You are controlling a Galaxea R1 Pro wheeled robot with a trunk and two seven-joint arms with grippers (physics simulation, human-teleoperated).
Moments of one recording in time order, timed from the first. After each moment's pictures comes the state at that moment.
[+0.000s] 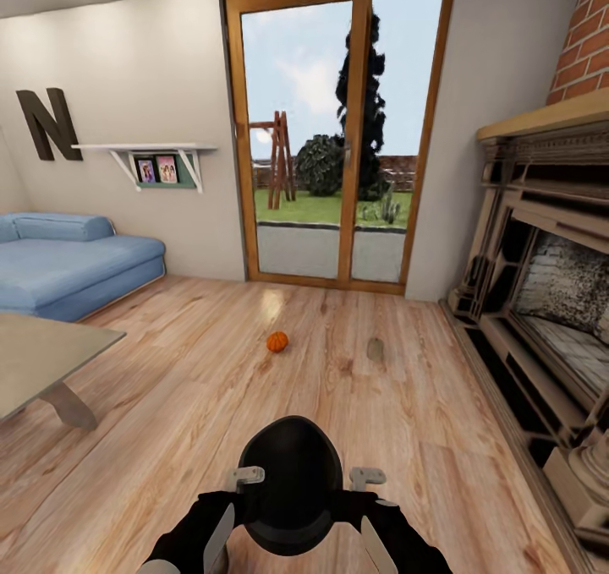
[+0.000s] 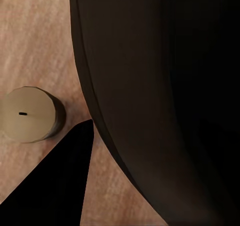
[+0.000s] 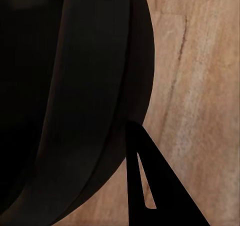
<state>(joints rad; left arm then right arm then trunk) -0.50 -0.17 0.11 -0.47 -0.02 0.39 0.08 -0.44 0.17 0.12 -0.55 -0.17 0.27 -0.03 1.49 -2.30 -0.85</state>
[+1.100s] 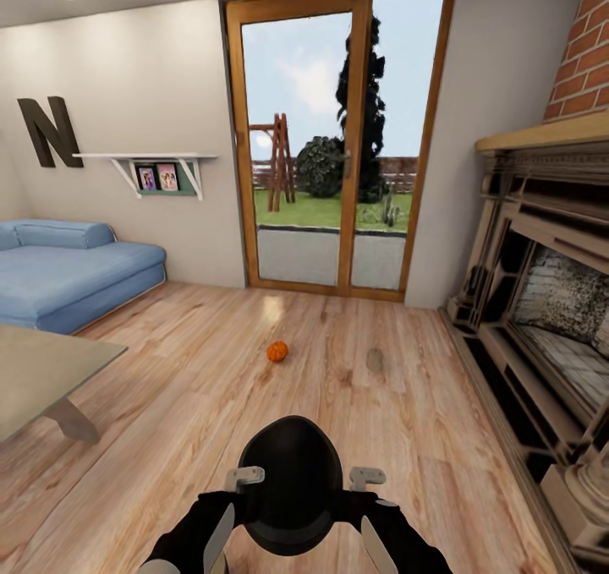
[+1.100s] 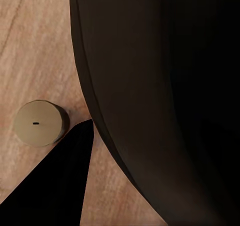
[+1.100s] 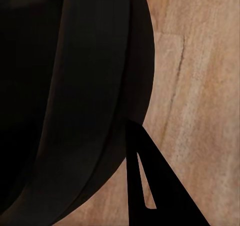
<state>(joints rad) -0.50 -0.17 0.11 -0.47 -0.02 0.39 0.08 -0.44 0.17 0.12 -0.55 -0.17 0.27 -0.03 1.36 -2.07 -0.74</state>
